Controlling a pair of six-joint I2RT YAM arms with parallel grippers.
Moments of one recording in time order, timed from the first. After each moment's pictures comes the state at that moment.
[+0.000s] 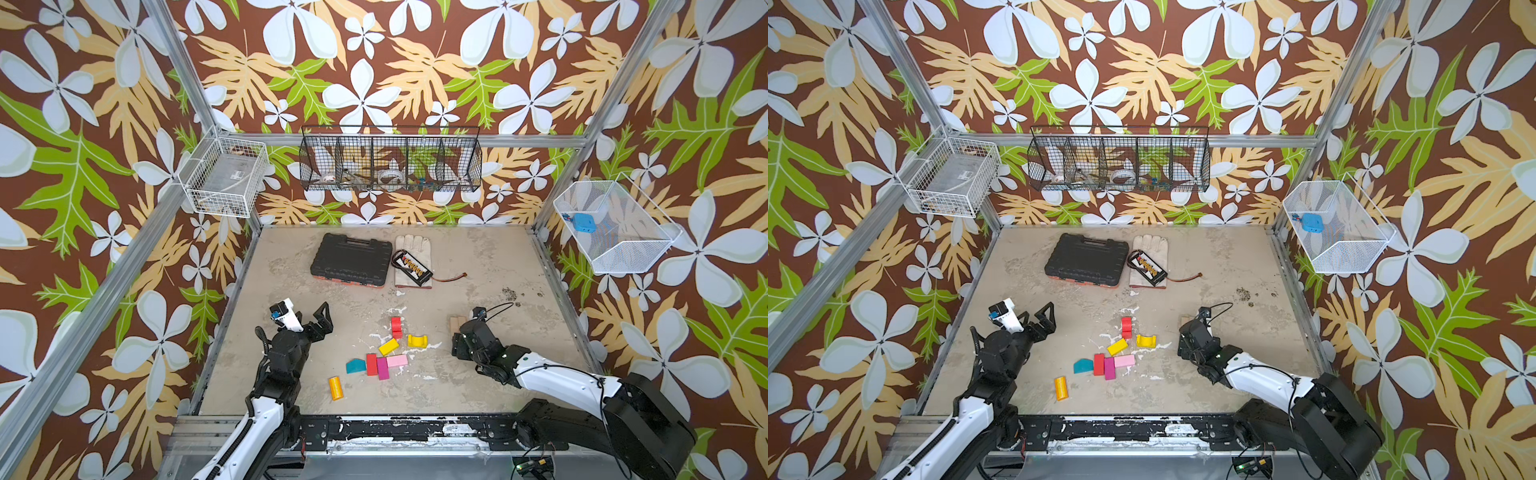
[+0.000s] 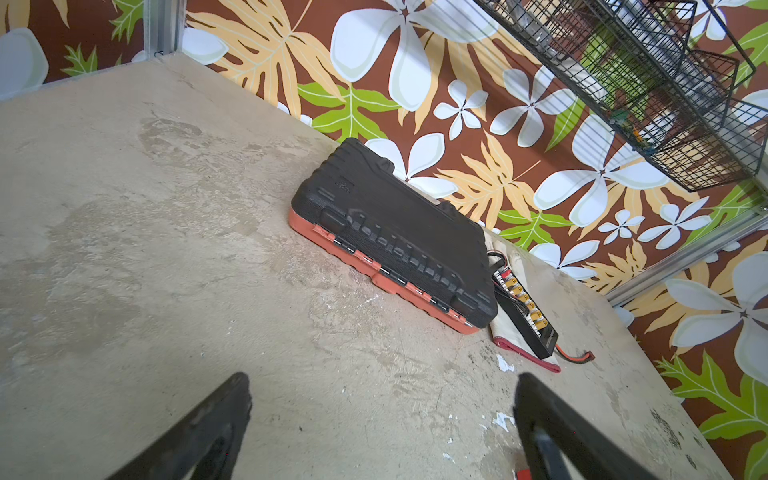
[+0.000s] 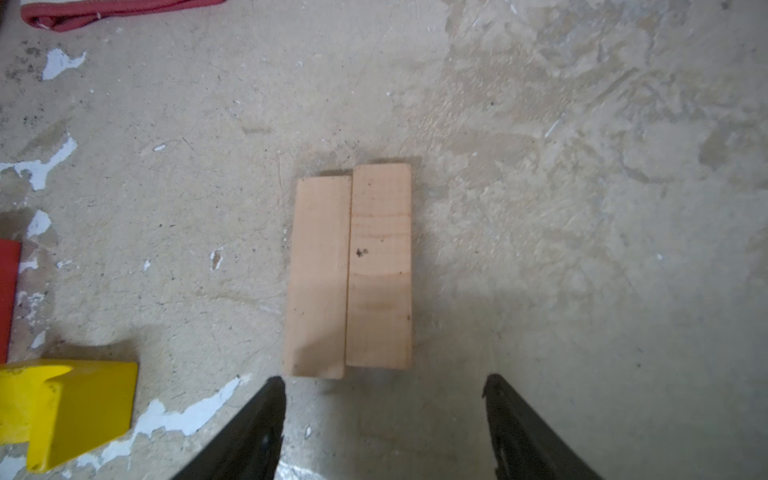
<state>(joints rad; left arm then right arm) -0.19 0.65 0.09 0.37 -0.12 -0.57 0.63 1.19 0.39 -0.16 0.33 0.66</state>
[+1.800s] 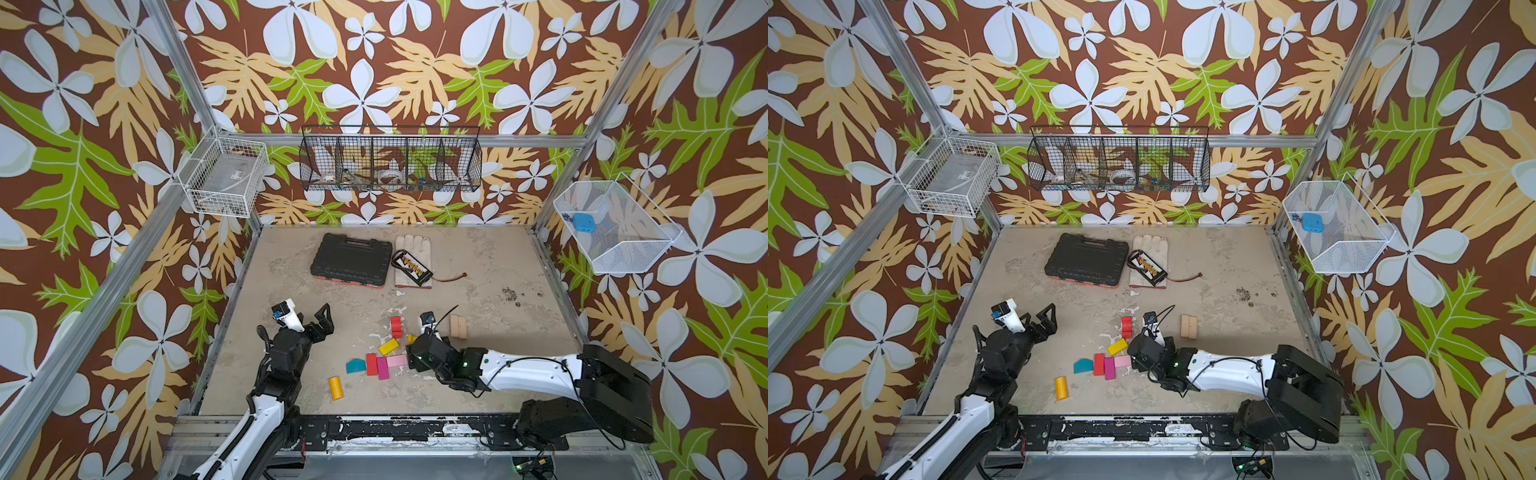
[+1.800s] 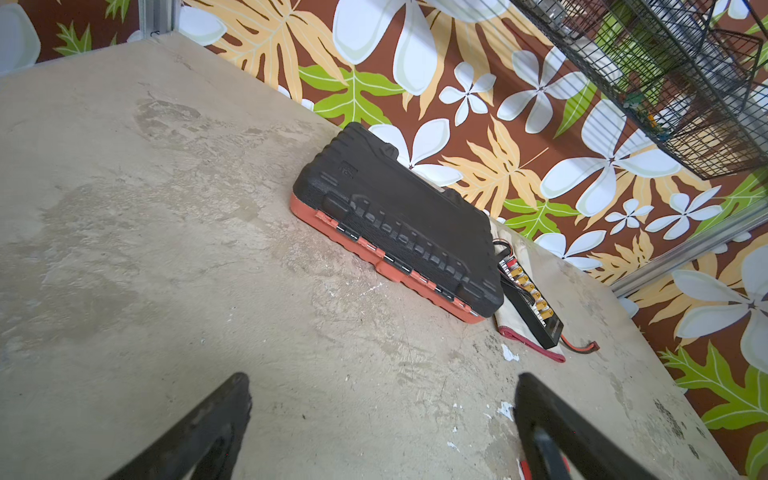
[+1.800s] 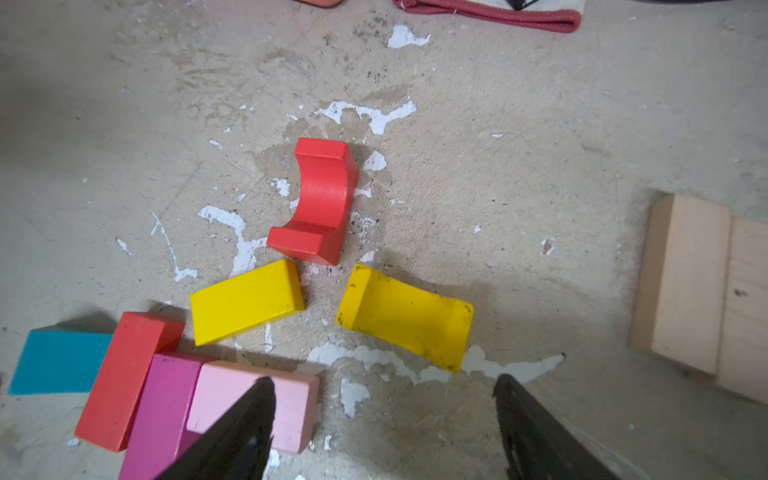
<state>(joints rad) -0.19 0.68 0.09 0.37 -0.10 -0.58 1.08 1.46 0.67 -0.15 0.46 0.72</state>
